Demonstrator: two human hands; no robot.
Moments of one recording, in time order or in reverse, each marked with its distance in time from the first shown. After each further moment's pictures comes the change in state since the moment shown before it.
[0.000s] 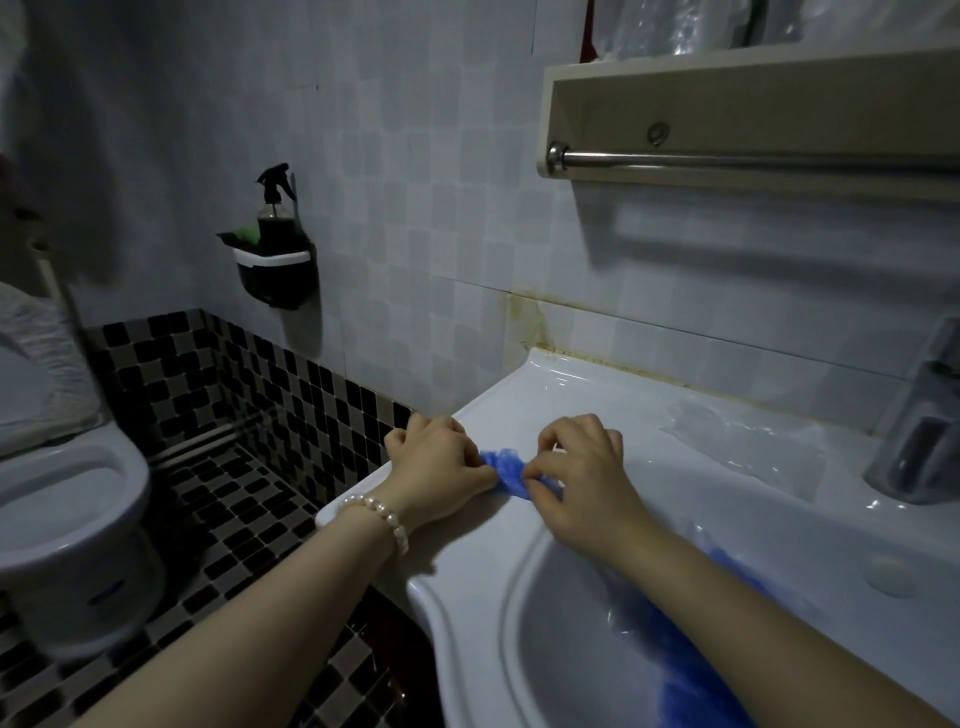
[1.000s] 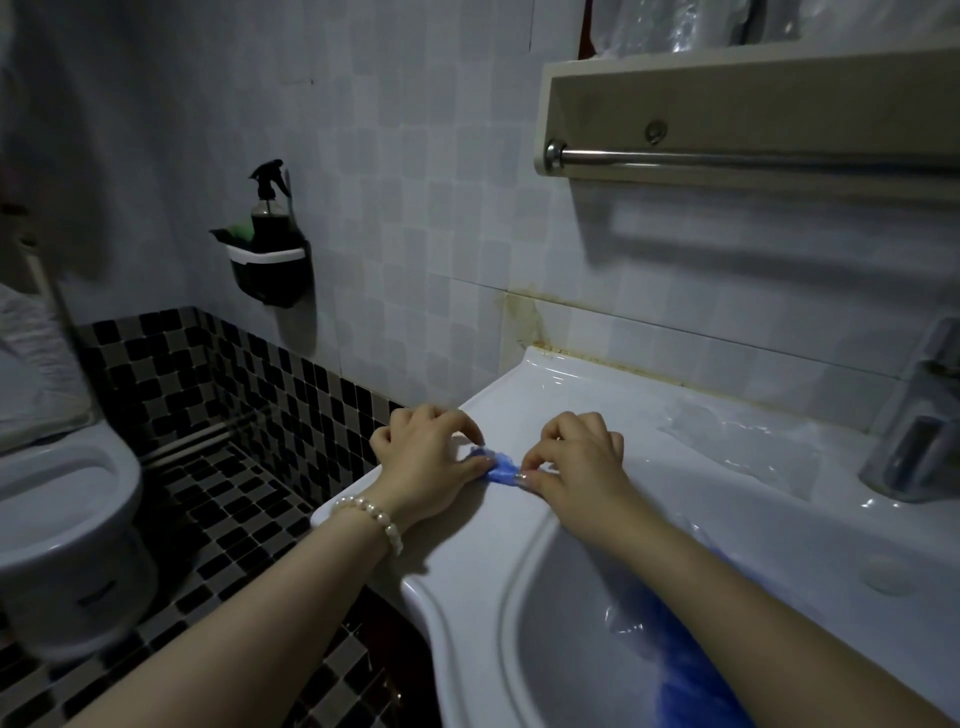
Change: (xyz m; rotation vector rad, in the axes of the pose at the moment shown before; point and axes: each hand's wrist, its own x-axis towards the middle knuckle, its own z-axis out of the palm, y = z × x) left_hand 0.000 -0.004 0.000 -0.068 0.113 -0.015; right_hand 0.011 0.000 -0.007 0.015 -0.192 0.188
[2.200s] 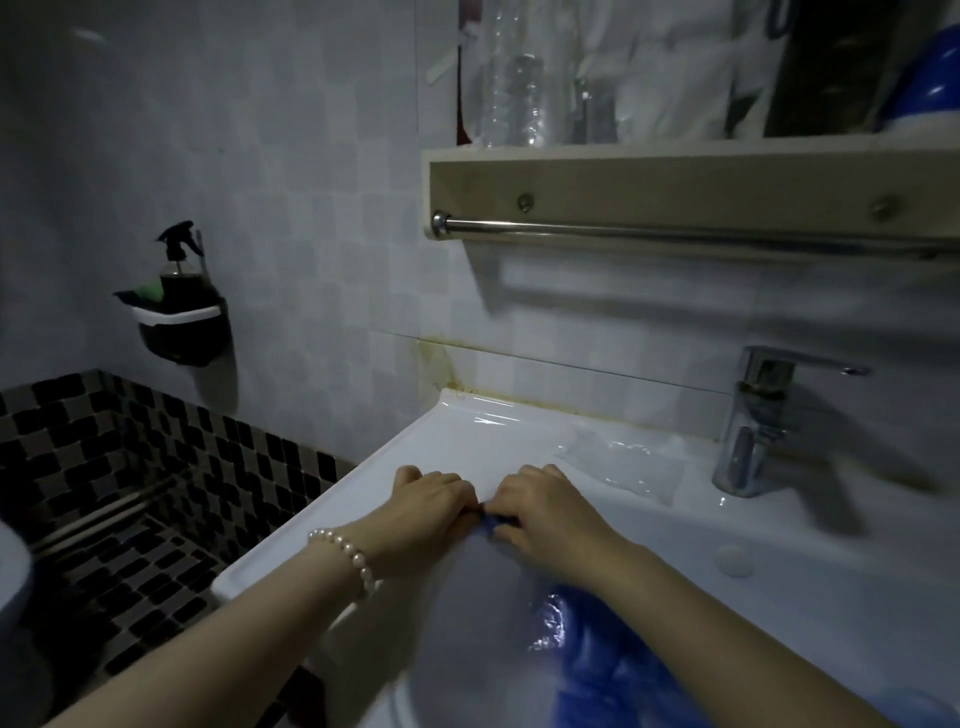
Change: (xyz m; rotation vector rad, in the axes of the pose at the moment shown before) left_hand 0.000 0.064 0.008 0.233 -0.299 0.580; right_hand -0.035 0.026 -0.057 -0.157 -0.137 -0.168
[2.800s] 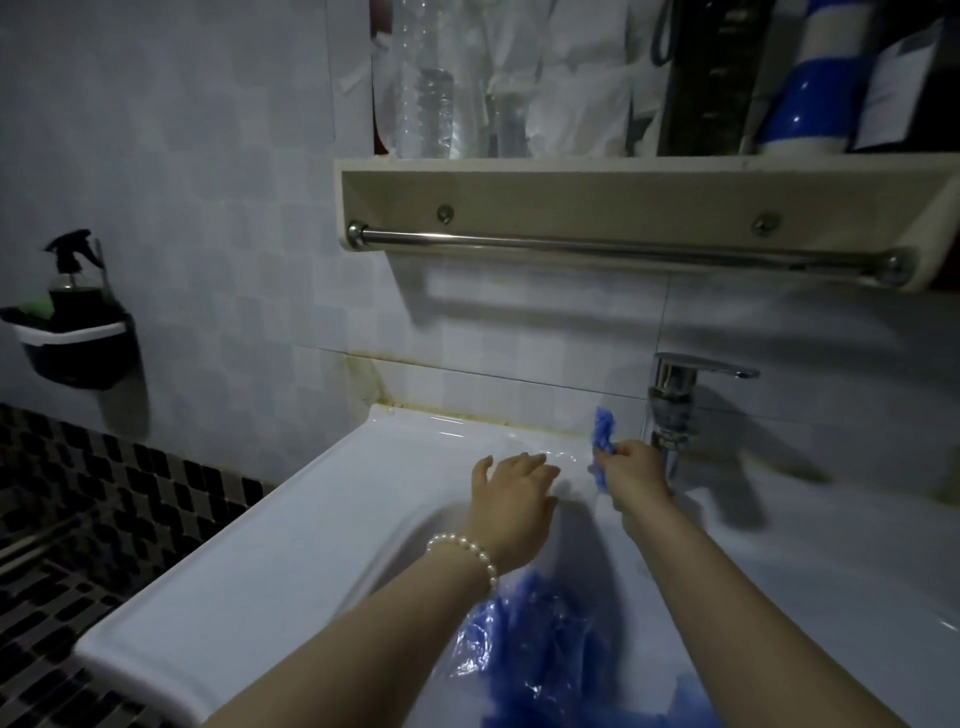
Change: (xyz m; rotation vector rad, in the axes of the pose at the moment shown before) left_hand 0.098 0.119 0.034 -0.134 0.161 -0.055; right_hand -0.036 0.134 -0.021 0.837 0.595 1.091
